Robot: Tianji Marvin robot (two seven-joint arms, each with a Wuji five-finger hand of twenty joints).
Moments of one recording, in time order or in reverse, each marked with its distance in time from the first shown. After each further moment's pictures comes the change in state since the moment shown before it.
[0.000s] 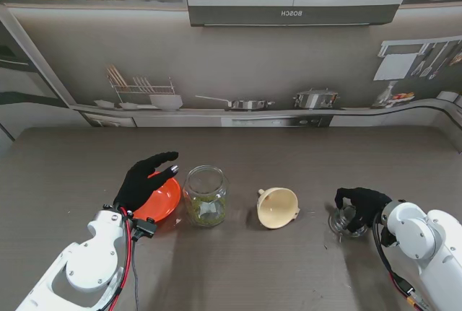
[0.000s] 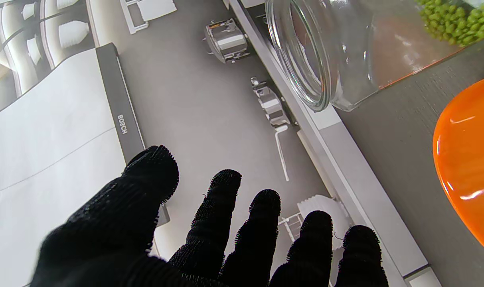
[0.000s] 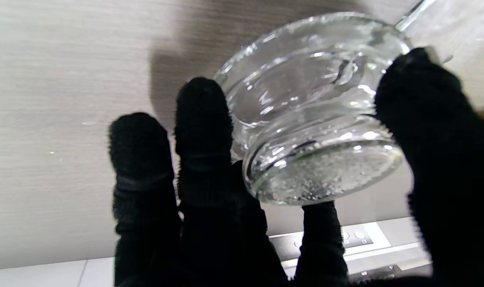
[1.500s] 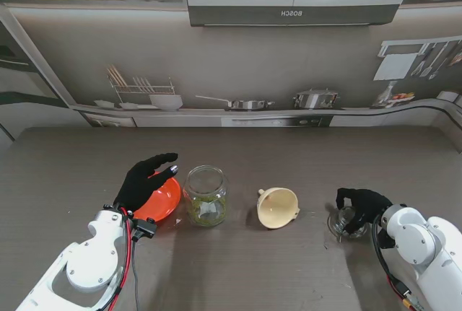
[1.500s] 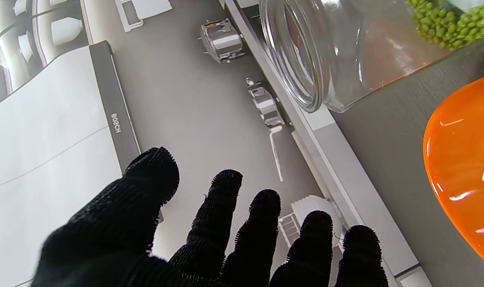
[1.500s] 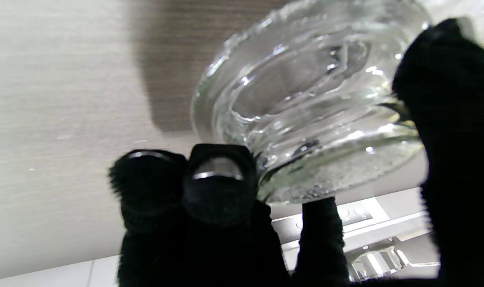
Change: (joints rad) left arm -0.001 0.000 0.001 -0.001 -0.008 0.023 0.001; right arm -0.010 -0.027 0.021 0.044 0.048 -0.023 -0.087; left_hand 0.000 0.013 -0.002 0.000 0.001 0.009 0.000 0.001 0.000 0.000 0.000 0.000 0.000 0.000 0.000 0.000 0.000 0.000 0.000 0.009; right_hand -0.001 -0.090 -0.072 -0.005 0.093 -0.001 0.173 -0.301 0.341 -0.029 0.009 -0.001 0.073 -0.122 0.487 0.274 0.137 -0.140 0.261 0.040
